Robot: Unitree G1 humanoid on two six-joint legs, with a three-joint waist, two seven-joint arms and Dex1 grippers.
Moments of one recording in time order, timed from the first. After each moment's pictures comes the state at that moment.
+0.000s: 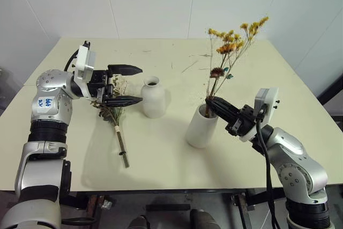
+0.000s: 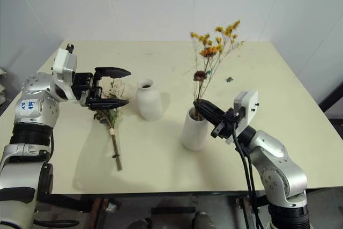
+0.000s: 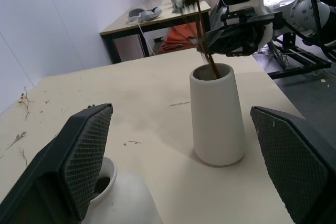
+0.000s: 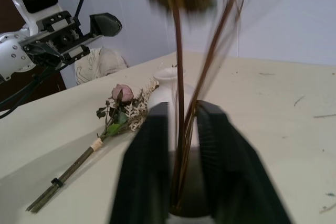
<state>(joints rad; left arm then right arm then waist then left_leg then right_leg) -0.98 0.69 0.06 0.55 -0.53 0.04 -1.50 -0.30 -0.42 -0.16 -0.47 0.72 0.50 0.61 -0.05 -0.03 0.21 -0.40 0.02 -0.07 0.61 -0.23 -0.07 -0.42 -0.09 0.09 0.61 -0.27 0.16</state>
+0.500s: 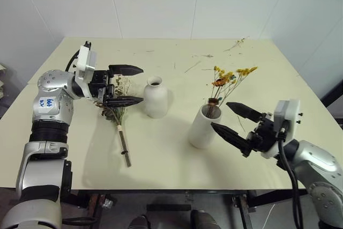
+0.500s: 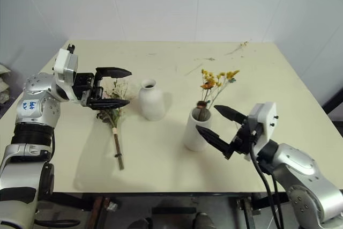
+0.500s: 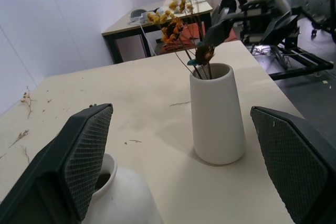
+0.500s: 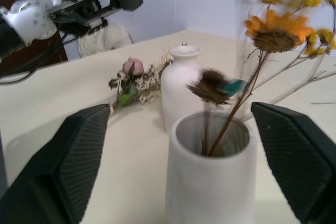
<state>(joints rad) -0.98 0.69 0.06 0.55 -0.53 0.04 -1.50 -0.07 -0.66 -0.32 -0.67 0.85 0.56 0.63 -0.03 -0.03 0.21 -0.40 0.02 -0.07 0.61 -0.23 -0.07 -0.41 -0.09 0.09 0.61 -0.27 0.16</state>
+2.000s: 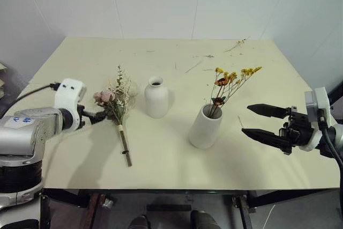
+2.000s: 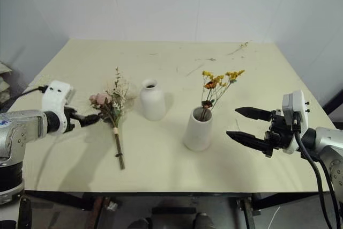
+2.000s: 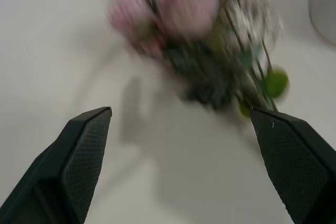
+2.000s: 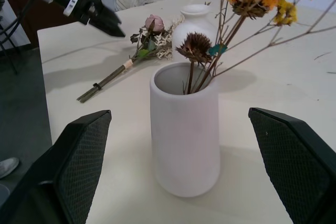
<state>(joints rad) -0.58 0.78 0.28 -0.36 -0.35 1.59 -0.36 -0.23 -0.91 -0.37 -0.27 0.86 0.58 1.10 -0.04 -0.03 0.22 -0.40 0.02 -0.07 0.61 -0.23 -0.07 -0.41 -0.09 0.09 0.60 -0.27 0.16</state>
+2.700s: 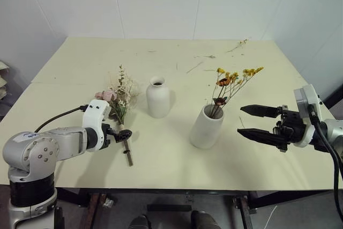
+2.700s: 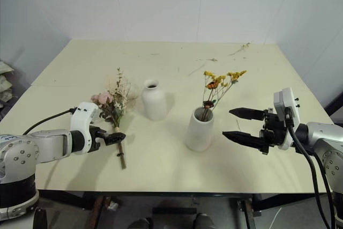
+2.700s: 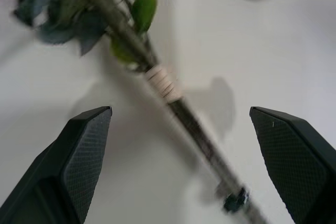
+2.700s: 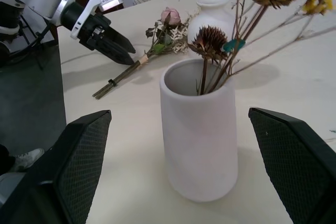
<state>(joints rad) -0.54 0.61 0.31 -0.34 -0.91 1.62 0.15 -0.28 -0.91 -0.32 -0.23 0.84 0.63 1.15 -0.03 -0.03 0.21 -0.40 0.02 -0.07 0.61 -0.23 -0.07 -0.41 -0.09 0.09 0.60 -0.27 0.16</state>
